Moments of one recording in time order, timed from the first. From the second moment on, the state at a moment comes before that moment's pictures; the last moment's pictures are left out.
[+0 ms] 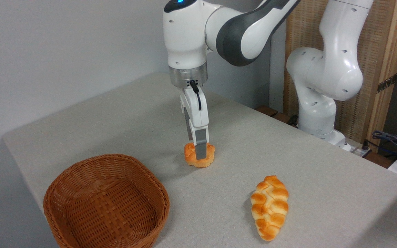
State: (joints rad) arm -0.26 -0.37 0.07 -2.44 -0.04 2.09 1.06
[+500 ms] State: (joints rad) arm -0.26 -0.37 0.07 -2.49 -0.04 2.14 1.10
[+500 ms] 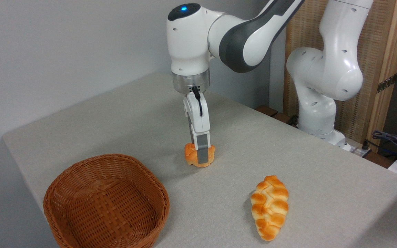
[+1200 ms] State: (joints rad) arm -0.26 -0.37 0.07 -2.49 -0.04 2.14 1.10
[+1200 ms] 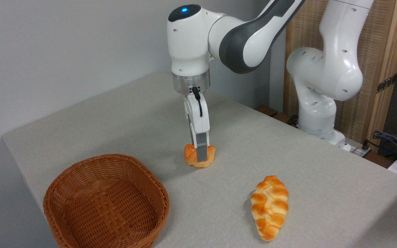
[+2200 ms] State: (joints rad) arm -0.27 -0.28 0.13 -2.19 -0.11 2.00 0.90
